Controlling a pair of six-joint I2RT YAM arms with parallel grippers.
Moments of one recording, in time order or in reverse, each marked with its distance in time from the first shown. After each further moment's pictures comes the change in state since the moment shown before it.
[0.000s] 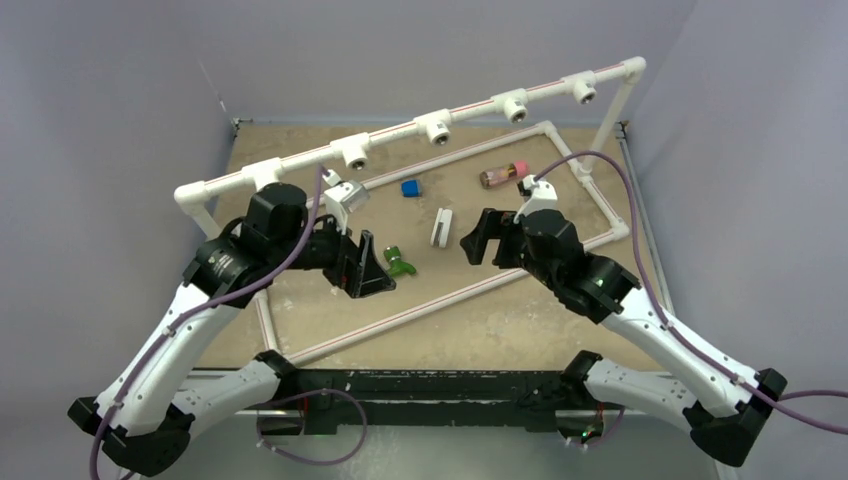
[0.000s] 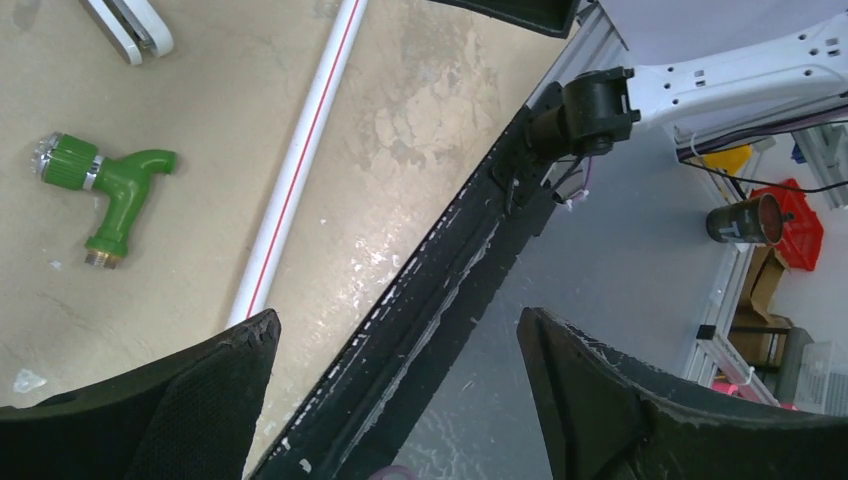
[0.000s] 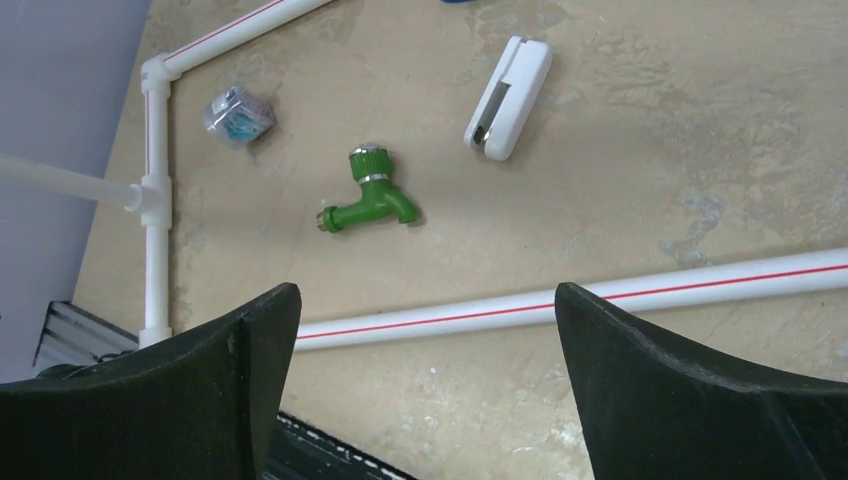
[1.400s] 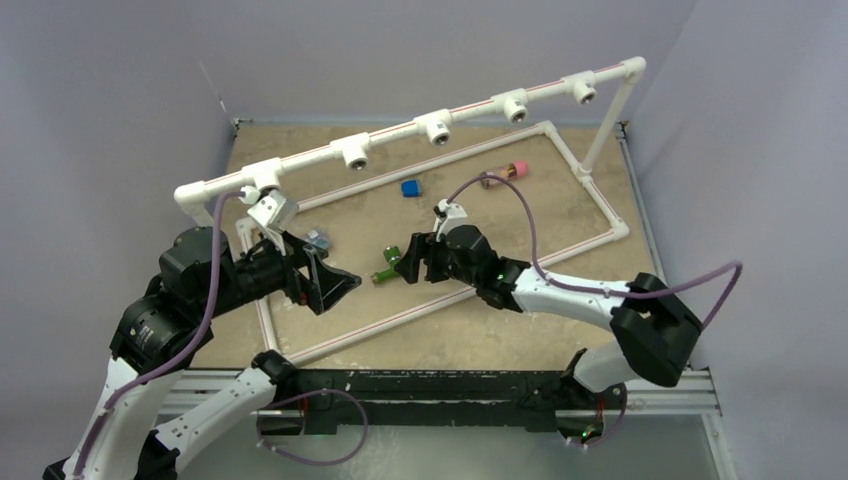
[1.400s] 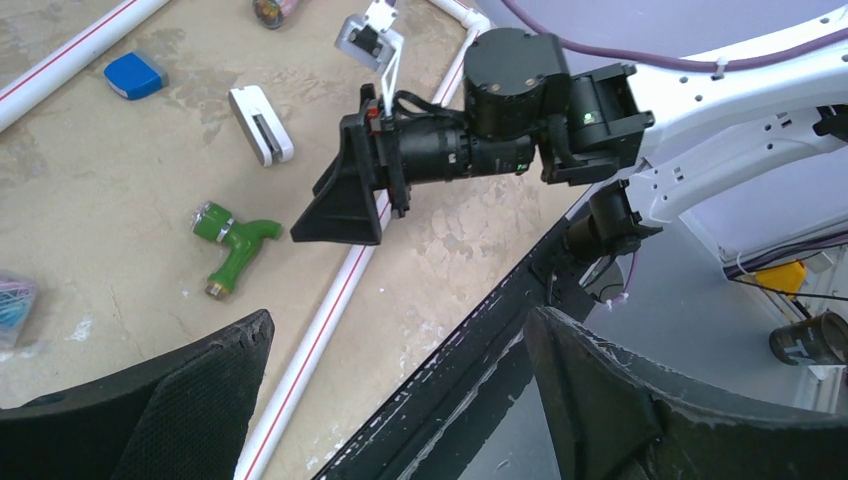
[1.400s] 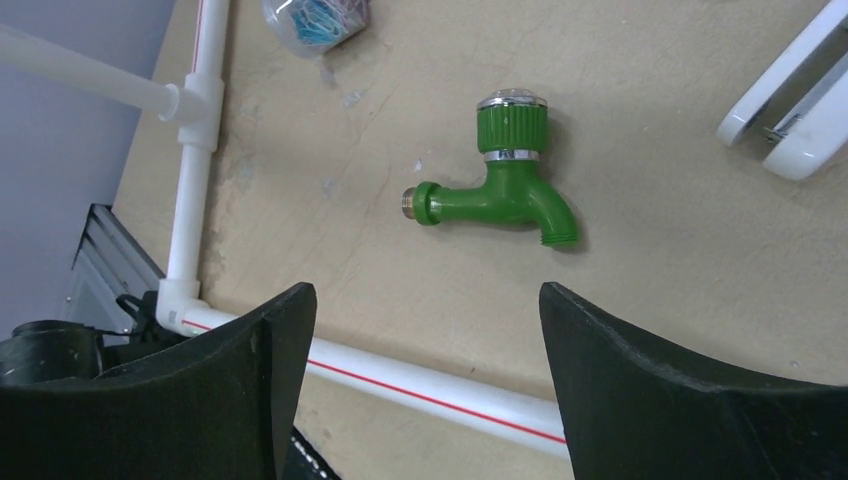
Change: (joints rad) left arm -0.005 -0.285 0.030 -0.012 -0.235 -0.053; right arm 0.118 0.462 -0.204 0.692 -0.225 0.060
